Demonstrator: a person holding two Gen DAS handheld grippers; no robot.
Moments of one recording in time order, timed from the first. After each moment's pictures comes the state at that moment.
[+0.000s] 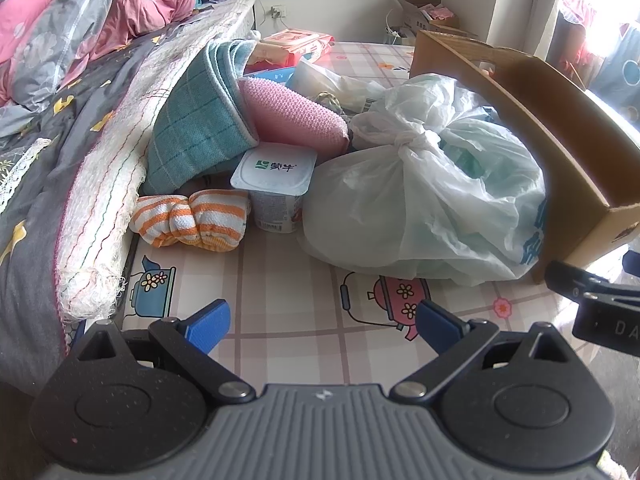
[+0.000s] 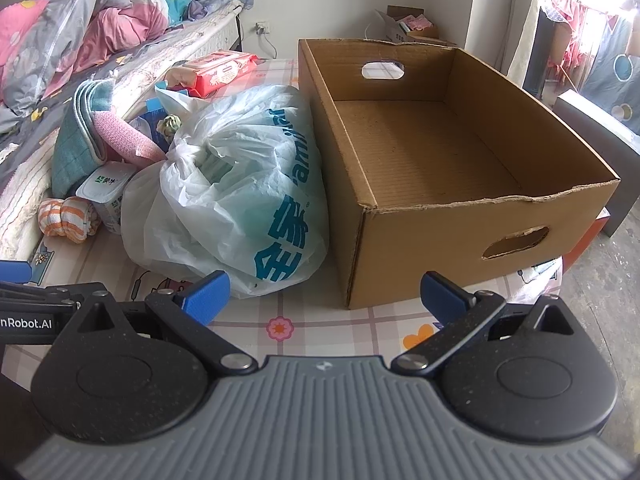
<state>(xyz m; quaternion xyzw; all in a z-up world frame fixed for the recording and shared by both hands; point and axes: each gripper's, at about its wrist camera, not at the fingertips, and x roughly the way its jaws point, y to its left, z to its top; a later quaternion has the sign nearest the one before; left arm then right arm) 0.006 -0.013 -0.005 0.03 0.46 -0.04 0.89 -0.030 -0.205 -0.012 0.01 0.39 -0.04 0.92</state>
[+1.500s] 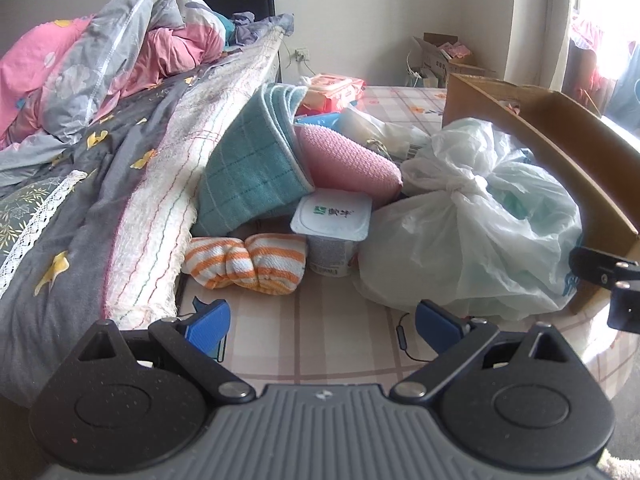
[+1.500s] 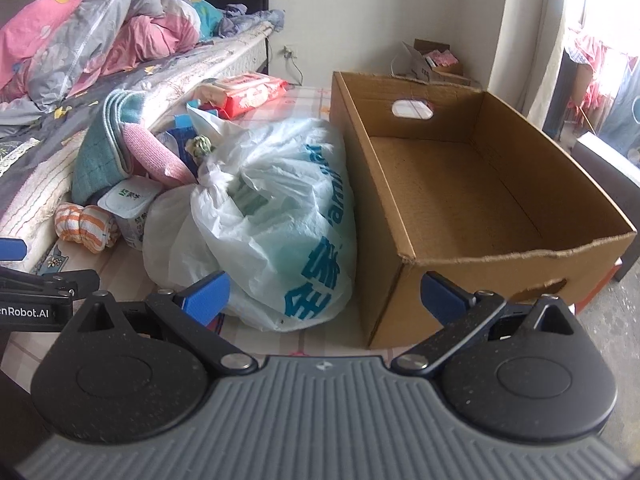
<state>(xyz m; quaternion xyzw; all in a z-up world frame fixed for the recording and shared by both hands) 0.006 0.019 0.003 0.03 0.39 -0.01 0.92 -0.020 -0.184 0.000 -0.03 0.33 0.01 0.94</state>
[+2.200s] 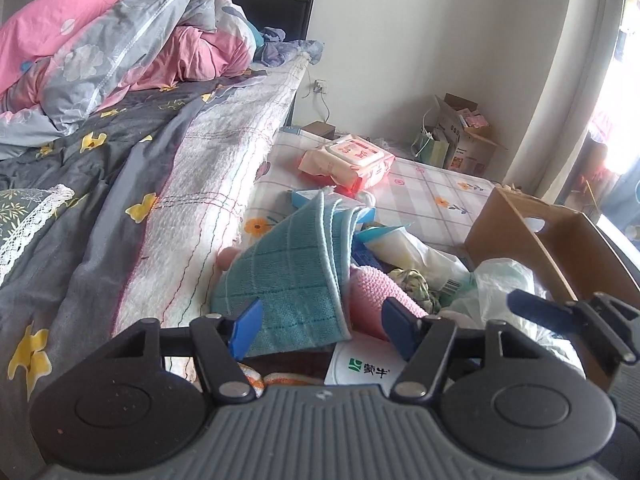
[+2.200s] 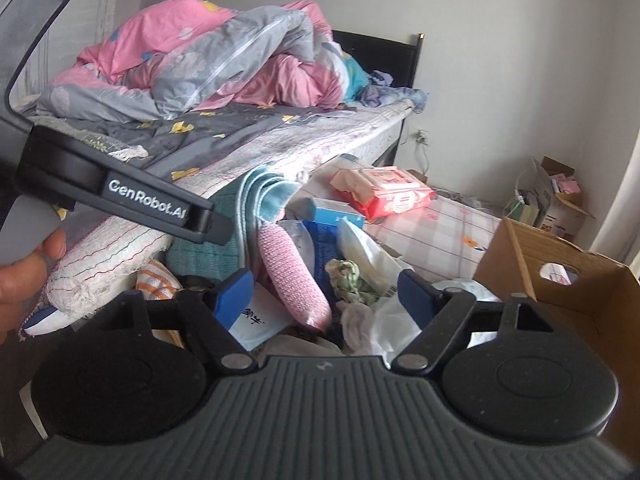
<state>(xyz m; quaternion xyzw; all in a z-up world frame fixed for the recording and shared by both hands) 0.103 0.077 0.041 -0.08 0.36 -0.01 0.93 0.079 -0.075 0.031 -0.14 0.25 0.20 0.94</state>
